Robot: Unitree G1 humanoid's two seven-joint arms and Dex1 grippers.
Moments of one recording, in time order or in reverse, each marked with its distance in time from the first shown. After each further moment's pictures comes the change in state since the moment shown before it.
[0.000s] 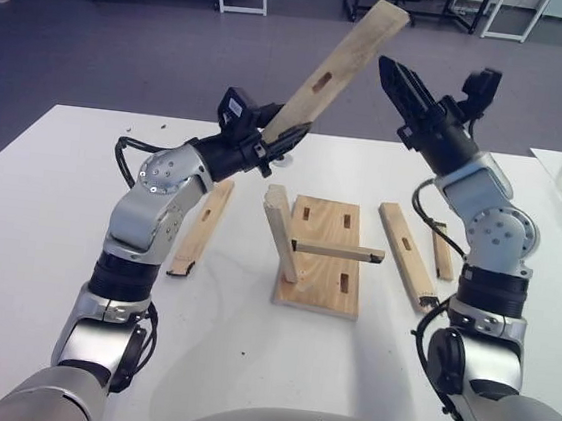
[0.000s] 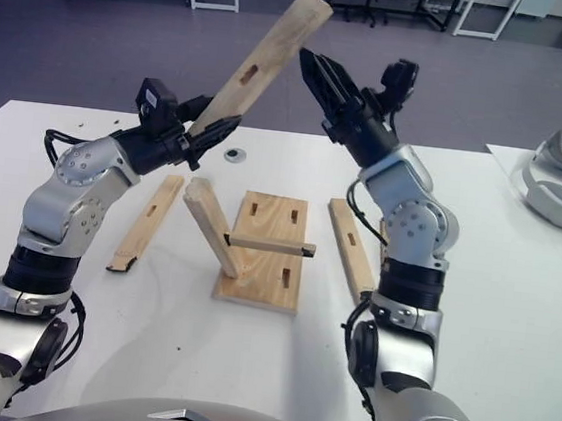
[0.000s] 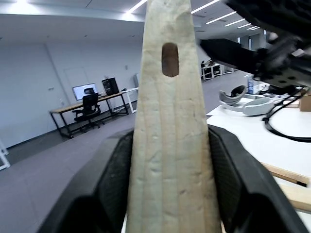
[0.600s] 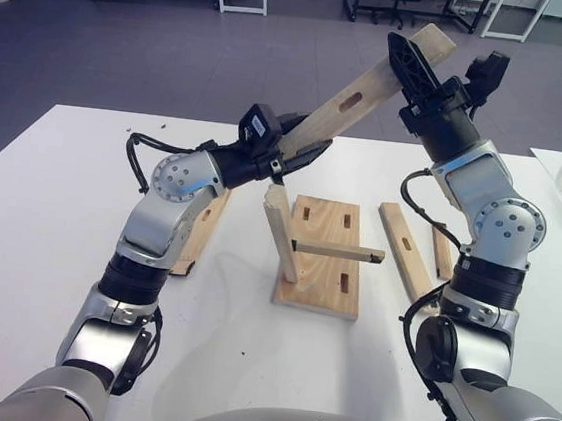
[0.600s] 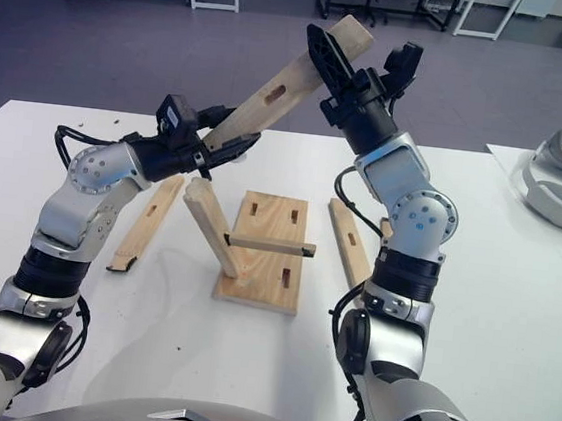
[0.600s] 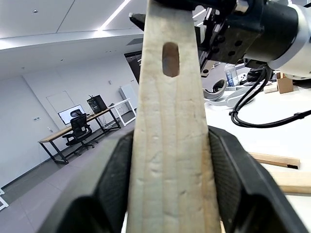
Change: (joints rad) left arm 0.002 -0.007 -0.057 0.002 0.114 -0.113 -0.097; right arm -0.010 0.023 -0.059 -0.012 0.150 0.074 -0.140
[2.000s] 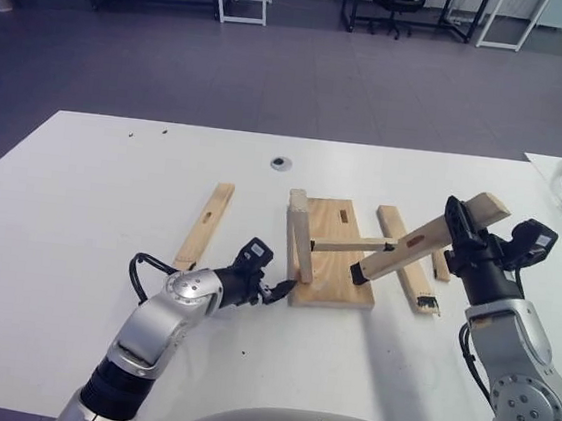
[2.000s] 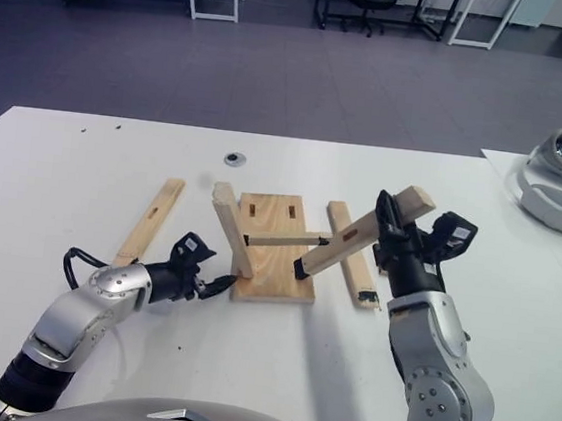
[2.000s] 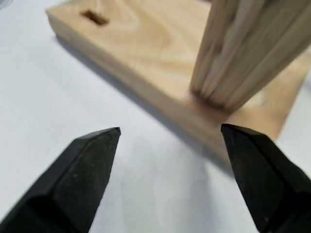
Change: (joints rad) left arm 0.519 -0.072 -0.114 -0.298 0.046 0.629 0.191; right arm 0.867 -0.100 0.116 -0.662 -0.307 -0.231 -0.432
